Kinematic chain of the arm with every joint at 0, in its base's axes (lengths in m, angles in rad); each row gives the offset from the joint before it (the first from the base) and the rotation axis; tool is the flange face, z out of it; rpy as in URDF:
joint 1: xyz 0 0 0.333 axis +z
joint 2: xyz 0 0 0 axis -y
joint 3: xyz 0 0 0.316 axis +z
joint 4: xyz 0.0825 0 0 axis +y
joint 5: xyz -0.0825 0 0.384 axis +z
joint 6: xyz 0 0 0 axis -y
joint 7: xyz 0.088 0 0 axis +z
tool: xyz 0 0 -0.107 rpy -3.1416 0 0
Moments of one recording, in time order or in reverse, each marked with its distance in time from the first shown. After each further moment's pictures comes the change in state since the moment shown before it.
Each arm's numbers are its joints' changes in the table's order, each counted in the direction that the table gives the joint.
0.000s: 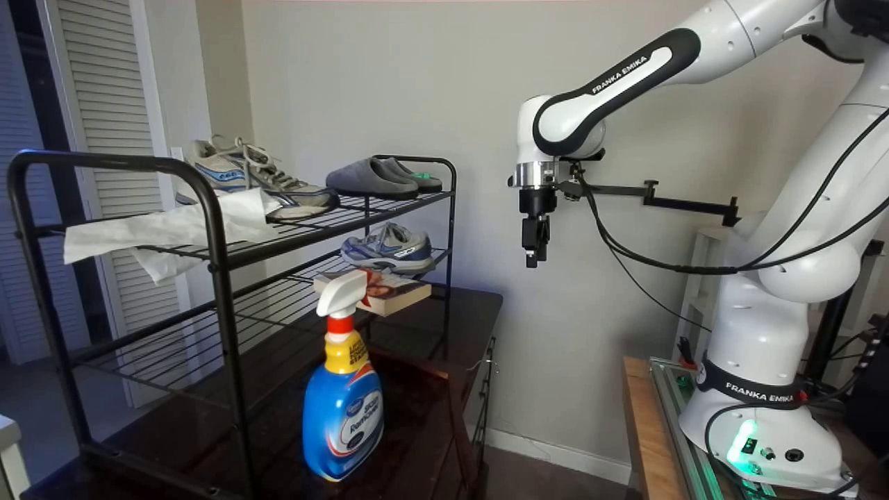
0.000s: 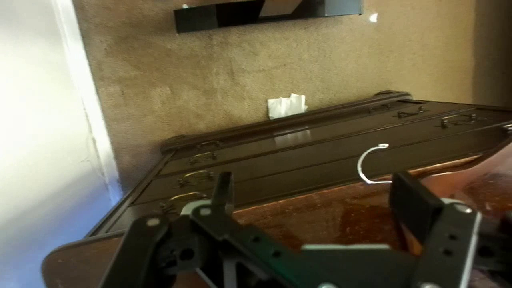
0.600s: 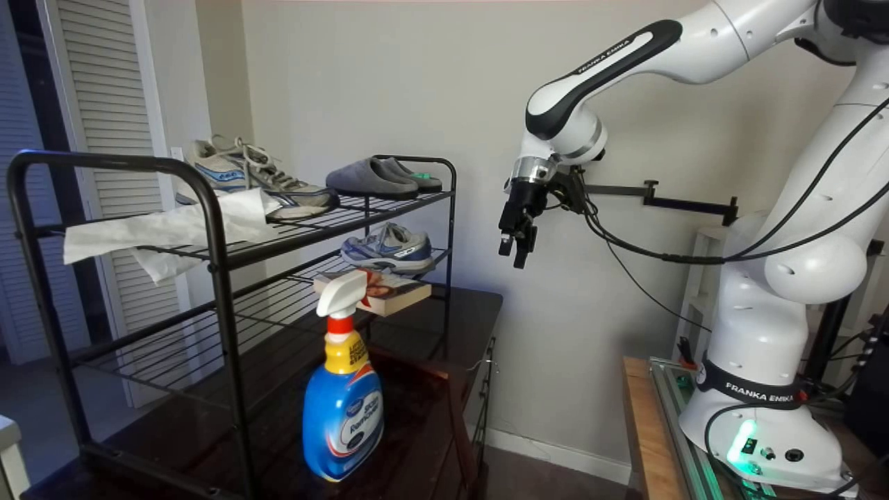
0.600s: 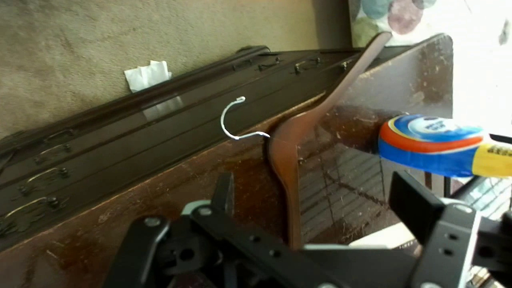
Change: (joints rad) arm 0.057 -0.022 -0.076 -0.009 0.481 0.006 0.144
